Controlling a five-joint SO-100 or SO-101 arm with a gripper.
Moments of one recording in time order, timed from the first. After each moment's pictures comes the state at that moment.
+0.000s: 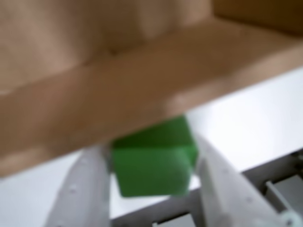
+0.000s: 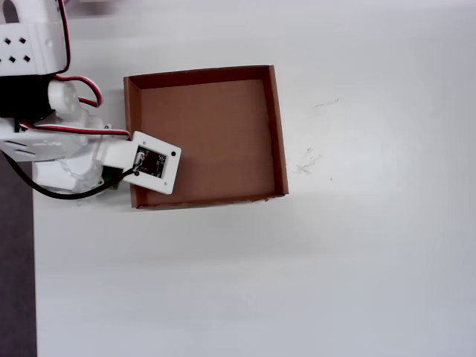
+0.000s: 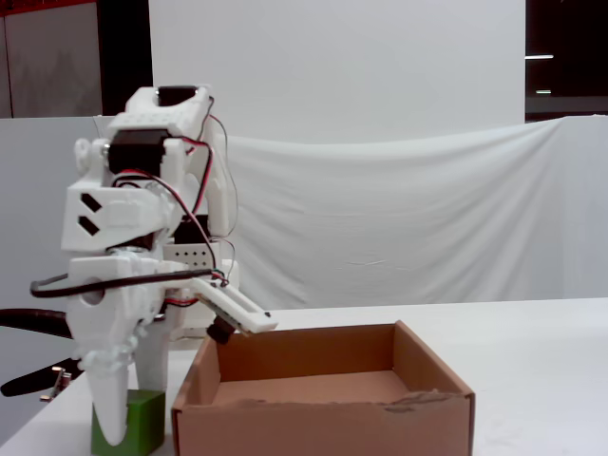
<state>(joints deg) -5.6 86.7 113.2 32.4 -150.6</state>
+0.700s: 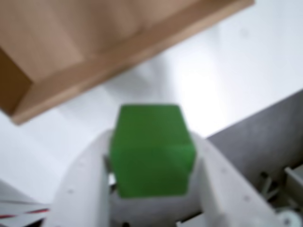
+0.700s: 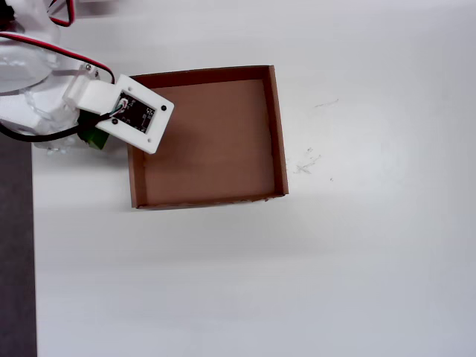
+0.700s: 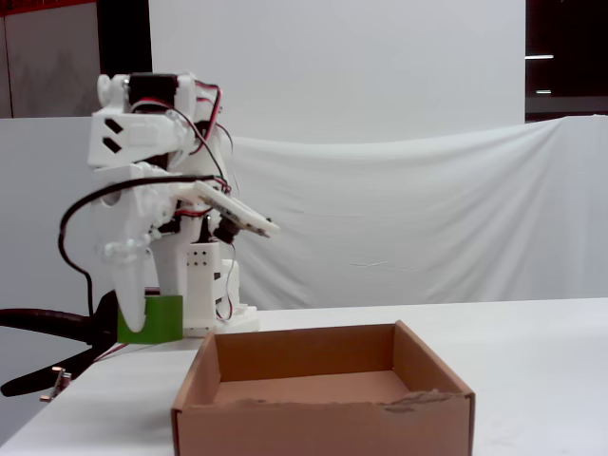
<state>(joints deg) -6.2 113.3 119.3 51.8 -140.9</state>
